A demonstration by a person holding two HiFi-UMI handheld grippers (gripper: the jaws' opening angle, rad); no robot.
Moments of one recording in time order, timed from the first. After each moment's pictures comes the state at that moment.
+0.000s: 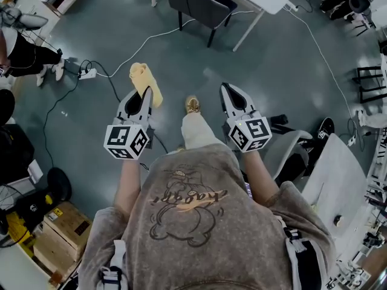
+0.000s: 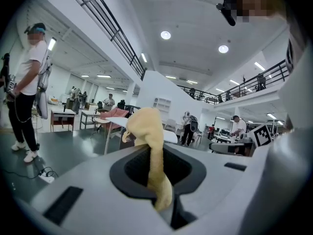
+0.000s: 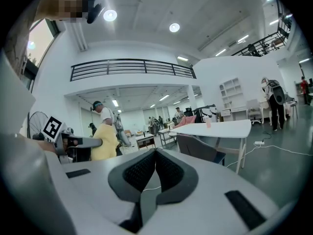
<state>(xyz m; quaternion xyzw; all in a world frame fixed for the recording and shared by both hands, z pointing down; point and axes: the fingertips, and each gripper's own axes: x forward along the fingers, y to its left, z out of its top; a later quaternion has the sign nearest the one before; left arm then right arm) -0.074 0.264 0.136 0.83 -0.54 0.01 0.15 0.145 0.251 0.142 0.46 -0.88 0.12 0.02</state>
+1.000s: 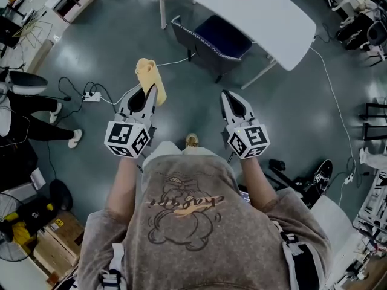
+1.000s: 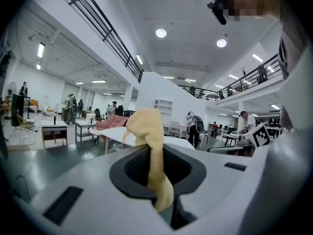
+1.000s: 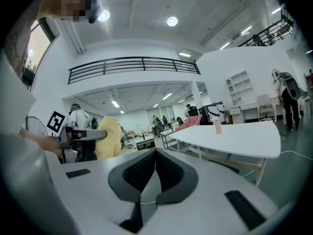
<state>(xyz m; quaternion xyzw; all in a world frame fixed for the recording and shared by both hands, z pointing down) -0.068 -0.042 0.091 0.83 -0.54 0.02 0.11 0.137 -0.054 0.127 0.43 -0.89 0.13 0.02</state>
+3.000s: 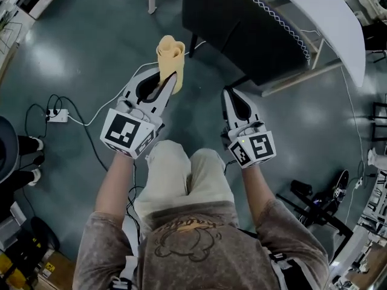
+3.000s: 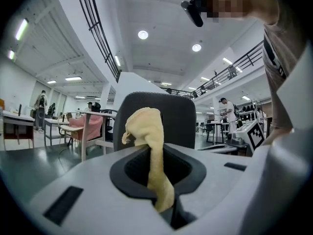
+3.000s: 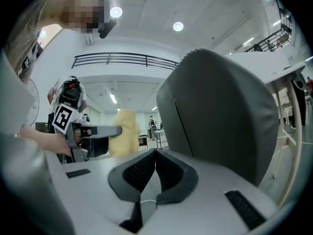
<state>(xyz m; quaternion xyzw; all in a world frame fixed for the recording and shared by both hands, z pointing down) -0.102 -0.231 0.438 0.91 -0.42 0.01 0.03 0.031 -0.214 0.476 0.45 -0.89 0.06 0.00</state>
